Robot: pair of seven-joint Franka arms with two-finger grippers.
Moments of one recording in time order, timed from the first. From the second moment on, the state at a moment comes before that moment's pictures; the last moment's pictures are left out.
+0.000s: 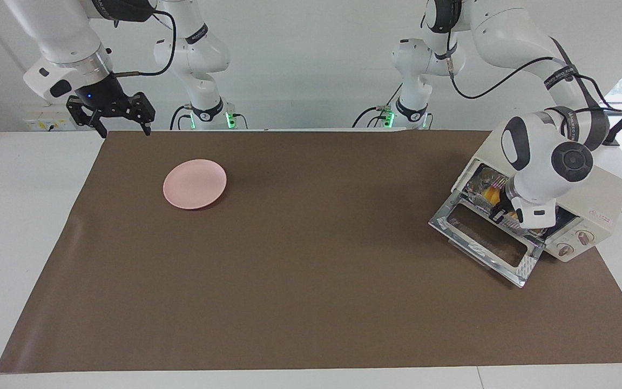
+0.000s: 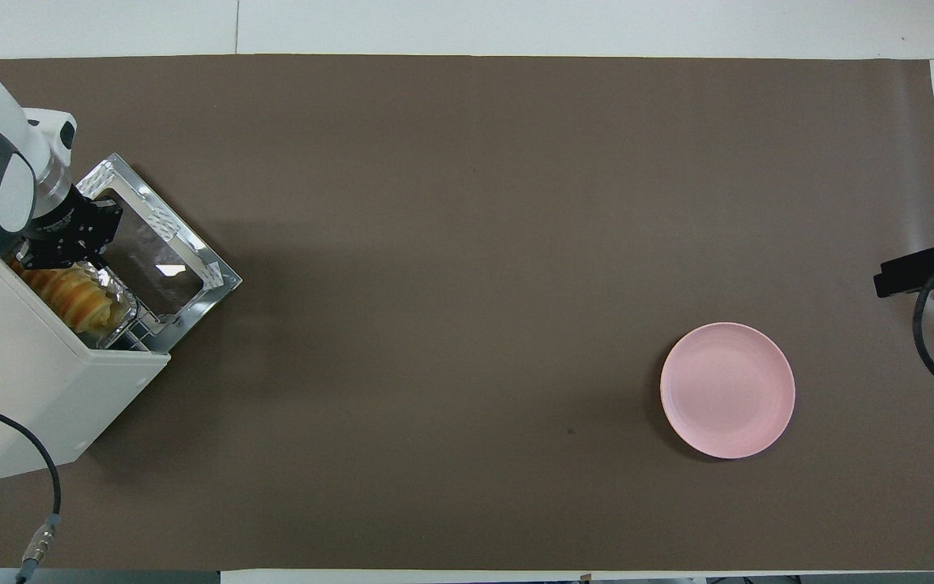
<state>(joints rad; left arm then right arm) -0.30 0.35 0.33 -1.64 0.07 1.72 -0.67 -0.05 -0.08 0.02 -1.64 -0.02 1.49 -0.11</state>
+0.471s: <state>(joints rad) -0.29 0.33 0.33 -1.69 0.08 1.78 -0.63 -0.05 -0.08 0.02 -1.64 -0.02 1.49 -0.11</state>
